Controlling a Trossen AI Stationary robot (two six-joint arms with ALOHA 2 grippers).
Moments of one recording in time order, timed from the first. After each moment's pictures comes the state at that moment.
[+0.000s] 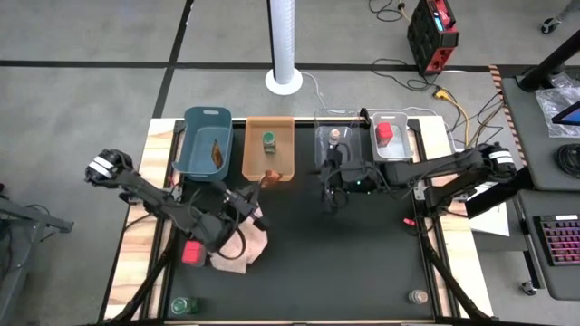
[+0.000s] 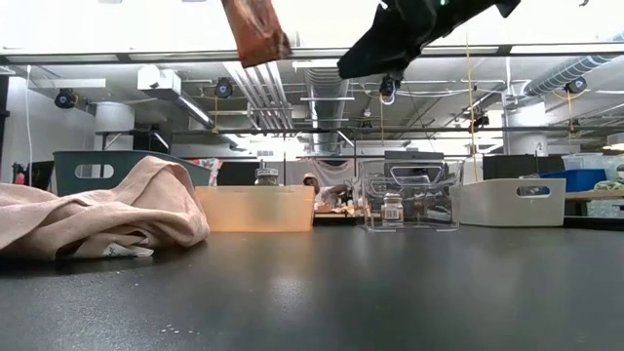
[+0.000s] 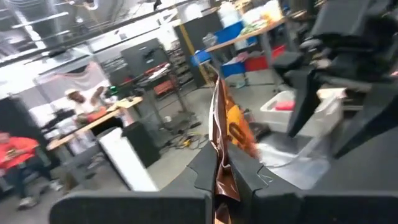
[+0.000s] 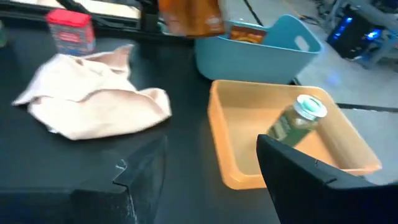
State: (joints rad) left arm -0.52 1.44 0.87 0.62 -1.47 0.40; right arm 0.02 1.39 0.94 0.00 0.21 -0.11
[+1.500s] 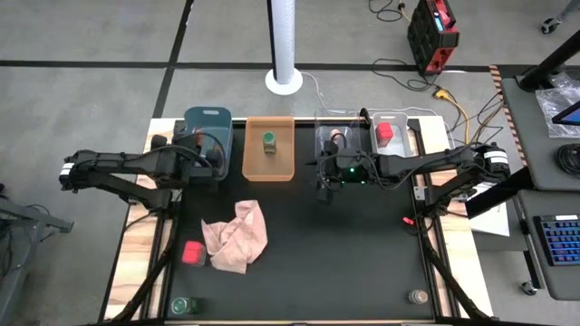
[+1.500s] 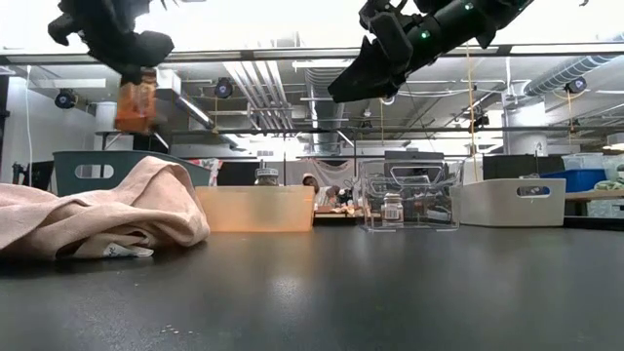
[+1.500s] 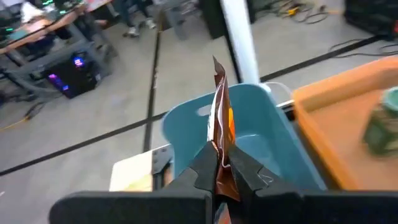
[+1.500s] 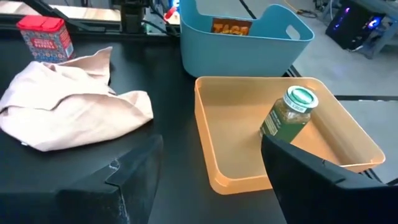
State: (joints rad) left arm -0.02 1.08 1.03 -1.54 -1.14 -1.27; right arm -0.11 1.45 0.90 0.12 0.10 -0.10
